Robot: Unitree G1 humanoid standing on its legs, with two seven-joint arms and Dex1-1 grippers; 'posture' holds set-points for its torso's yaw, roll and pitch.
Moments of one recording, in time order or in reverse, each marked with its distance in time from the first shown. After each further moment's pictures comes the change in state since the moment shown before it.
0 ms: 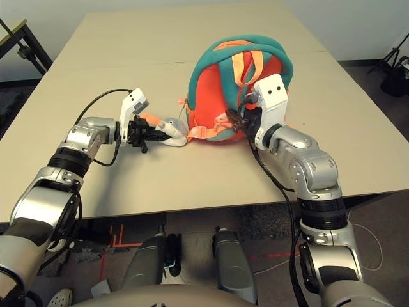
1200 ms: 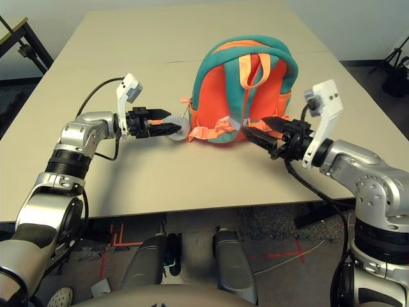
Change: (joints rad) left arm 0.073 0.002 0.142 -0.276 -0.085 0.144 0.045; right arm 0.199 -0.226 -0.346 -0.092 0.349 0.176 0.165
